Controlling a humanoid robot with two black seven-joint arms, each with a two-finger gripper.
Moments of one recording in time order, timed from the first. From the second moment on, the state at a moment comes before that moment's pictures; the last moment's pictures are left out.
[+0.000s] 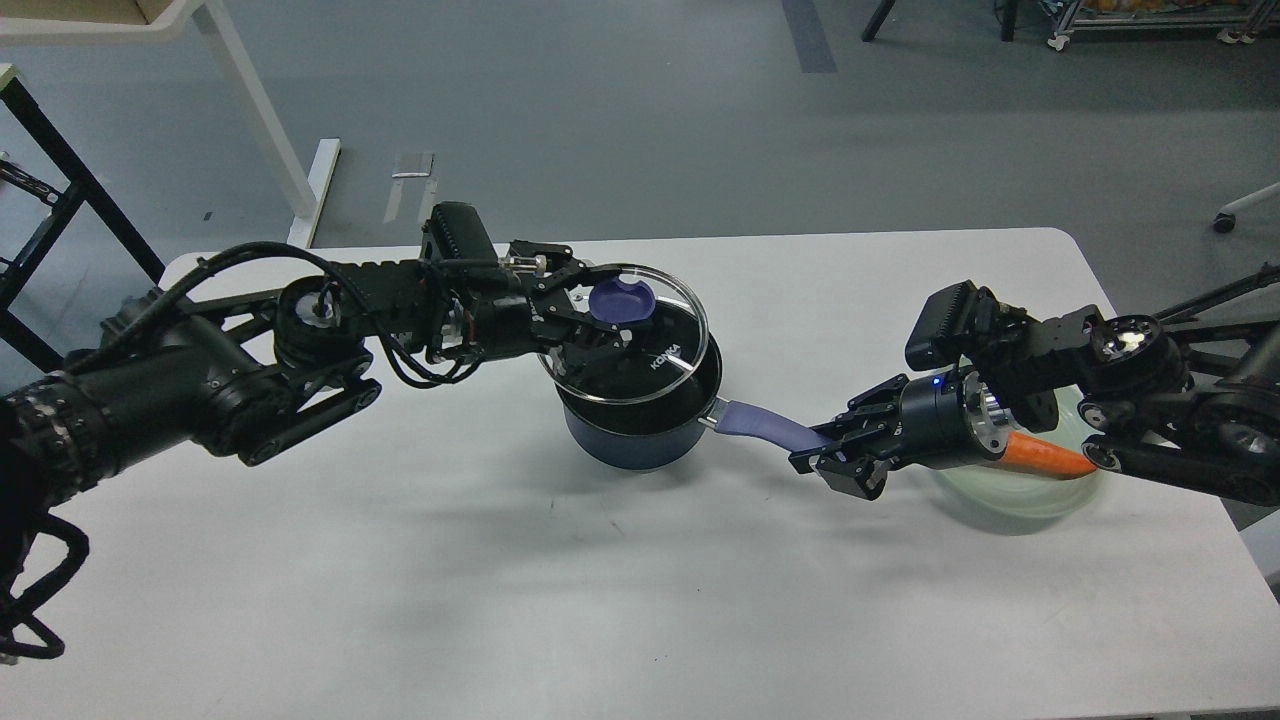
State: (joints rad) left arm -1.07 0.41 -0.09 -0.94 1.91 0.19 -0.49; right arm 1.34 -0.60 -0.51 1.25 -1.55 0.05 0.49
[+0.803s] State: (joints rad) left arm -0.65 0.85 -0.09 -1.00 1.81 0.49 -0.49; right arm 1.34 -0.60 -0.51 1.24 -1.55 0.05 0.49
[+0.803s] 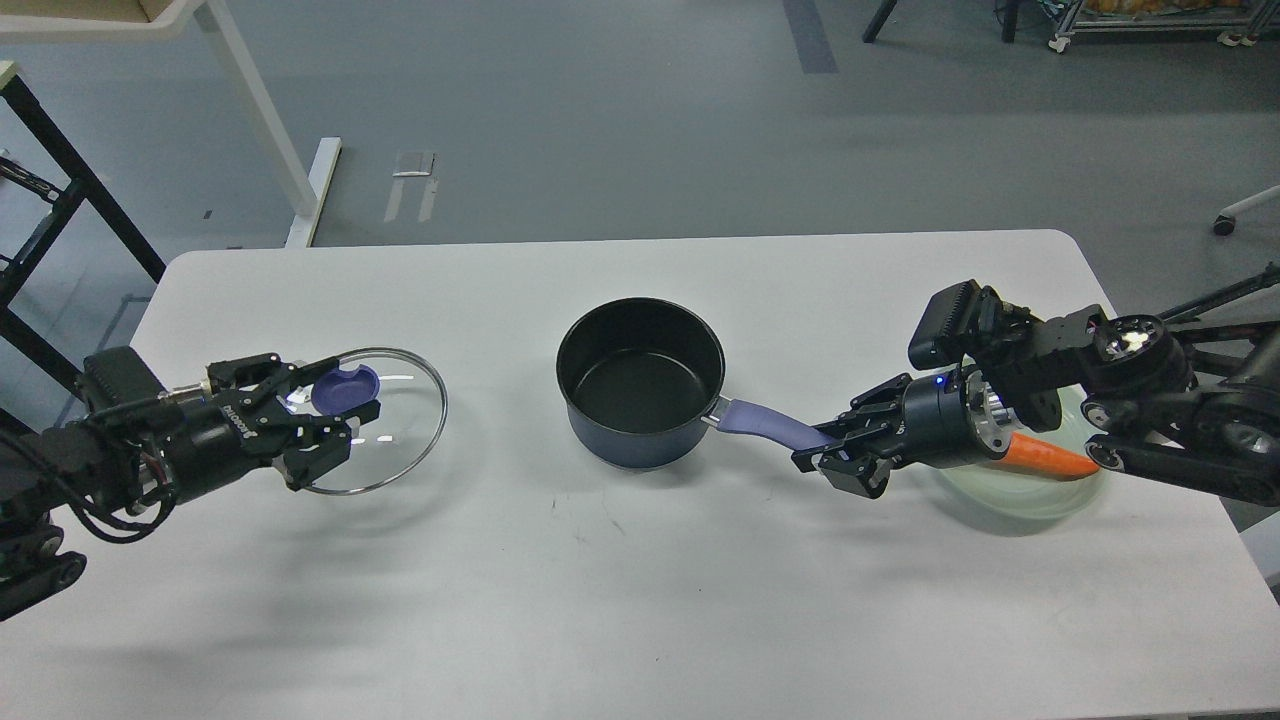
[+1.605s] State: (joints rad) left arm -0.61 0.81 -0.04 -0.92 1.77 0.49 -0.49; right arm 1.34 -0.61 -0.51 1.25 -1.55 0.04 0.49
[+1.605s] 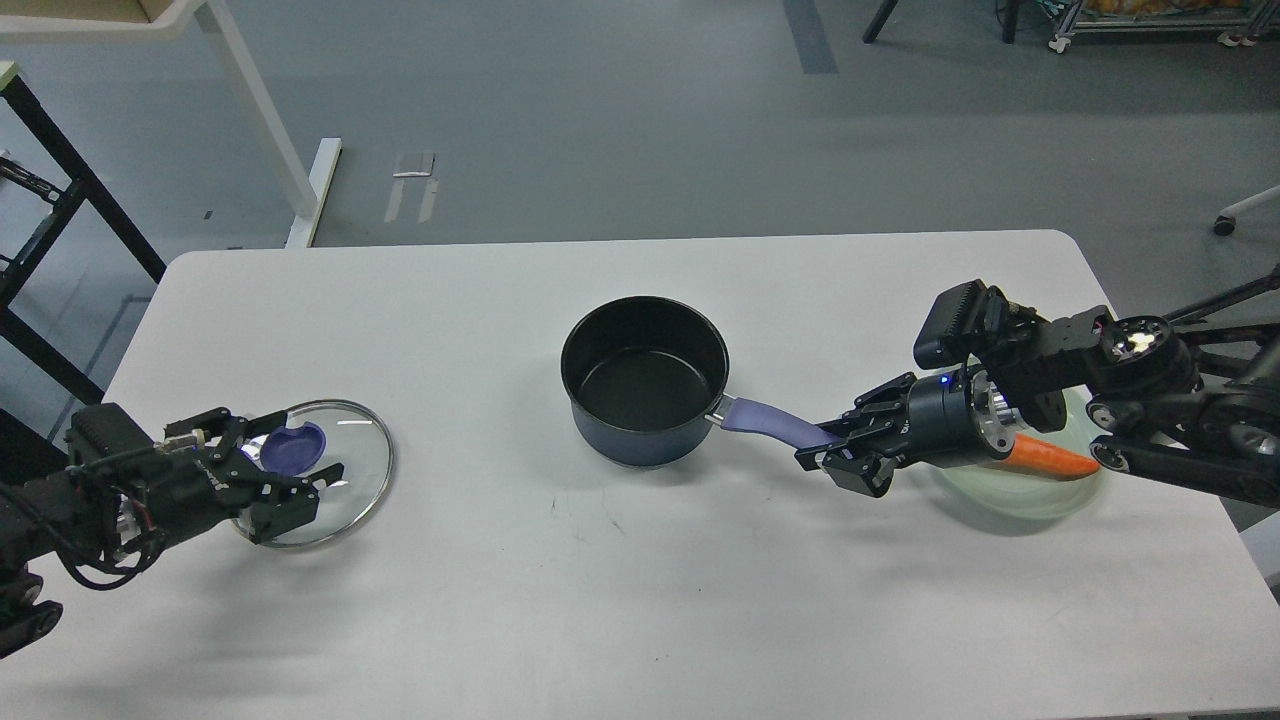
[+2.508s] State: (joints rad) left arm -1.01 0.81 -0.07 -1.09 0.34 -0.09 -0.49; right arm 1.35 -0.69 -0.50 1.30 -1.54 0.04 0.49
